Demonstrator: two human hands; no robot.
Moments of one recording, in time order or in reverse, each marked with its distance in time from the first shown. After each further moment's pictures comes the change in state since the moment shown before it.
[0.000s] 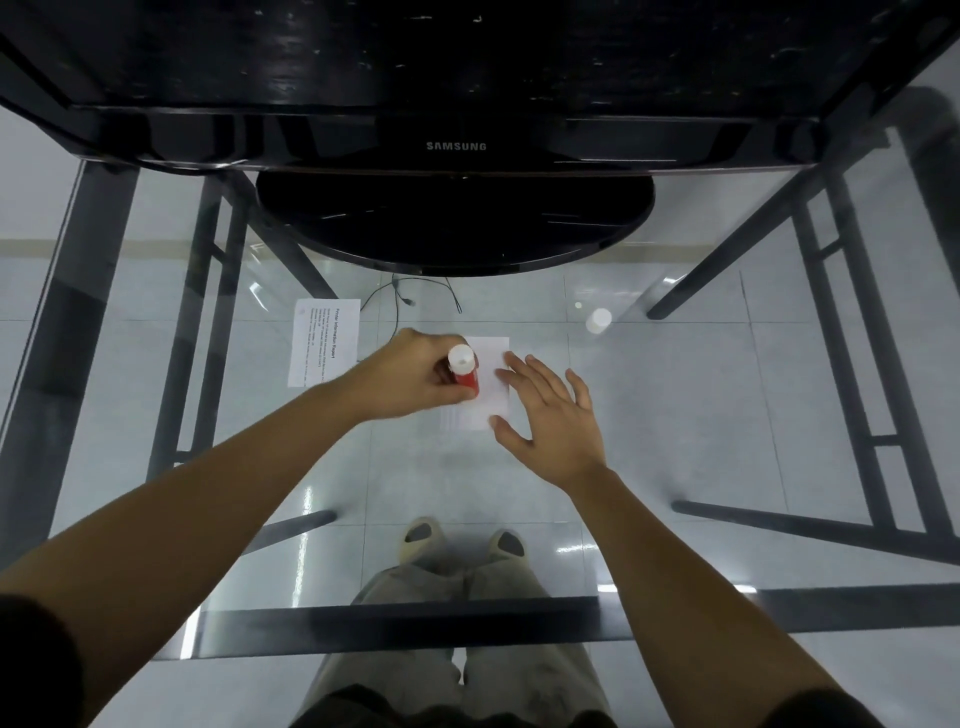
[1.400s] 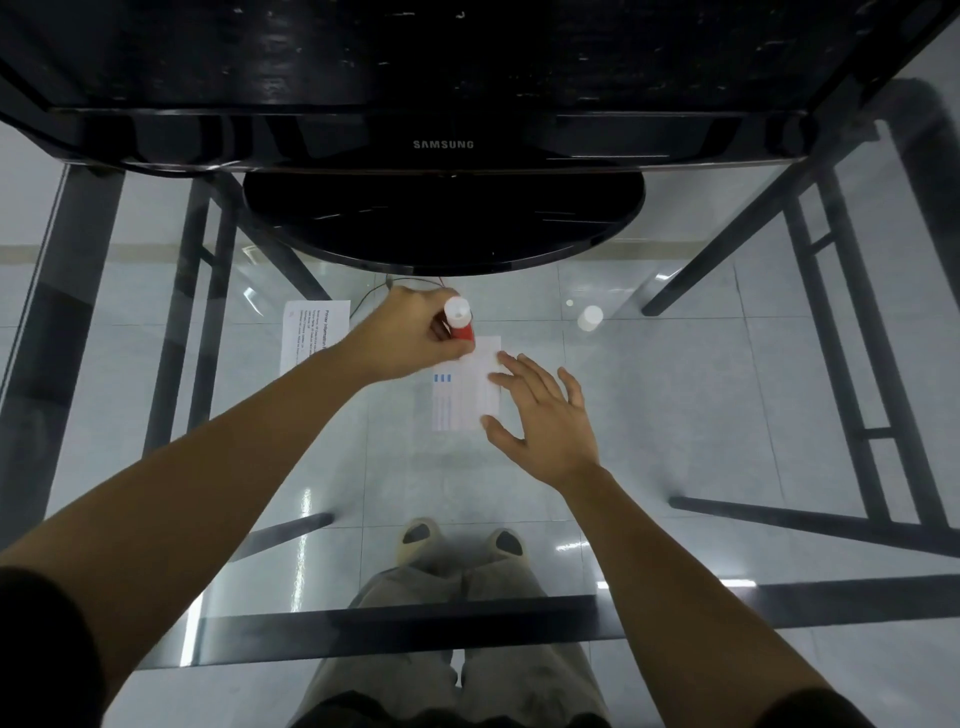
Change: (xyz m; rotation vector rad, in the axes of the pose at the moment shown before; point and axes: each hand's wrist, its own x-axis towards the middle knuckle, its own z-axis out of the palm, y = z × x) left_hand 0.029 0.006 -0.013 0.092 0.146 -0.064; right_hand -0.001 0.000 0.001 0.035 0.053 -0.010
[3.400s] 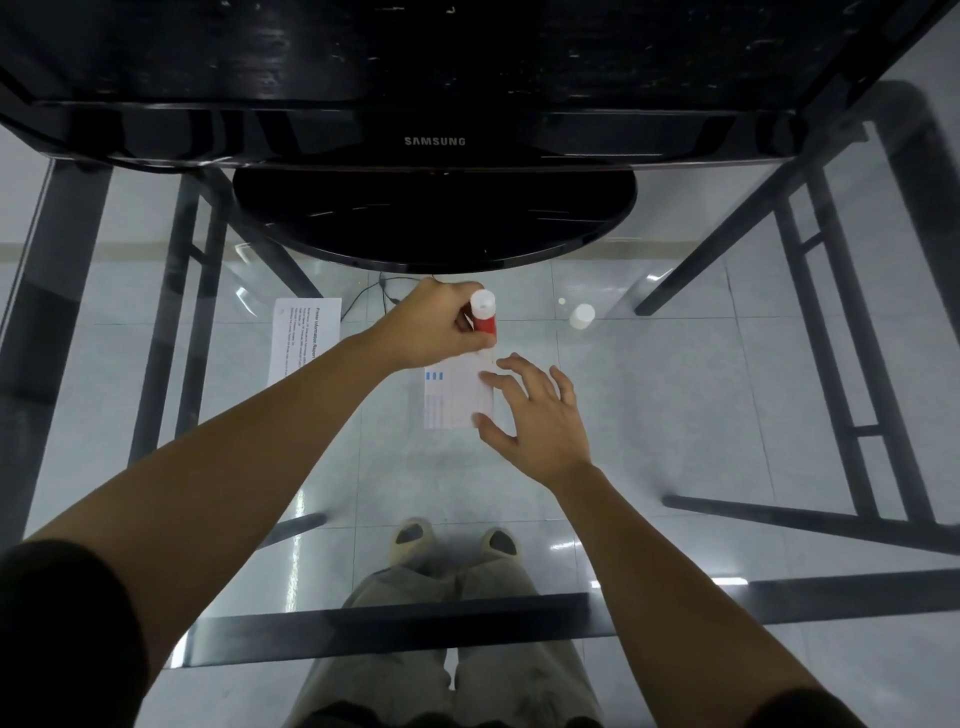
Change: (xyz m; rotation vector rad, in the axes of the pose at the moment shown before) left_hand 0.022 0.022 0.015 0.022 -0.039 0.027; right_hand -0.001 -0.002 0.001 0.025 0.060 0.001
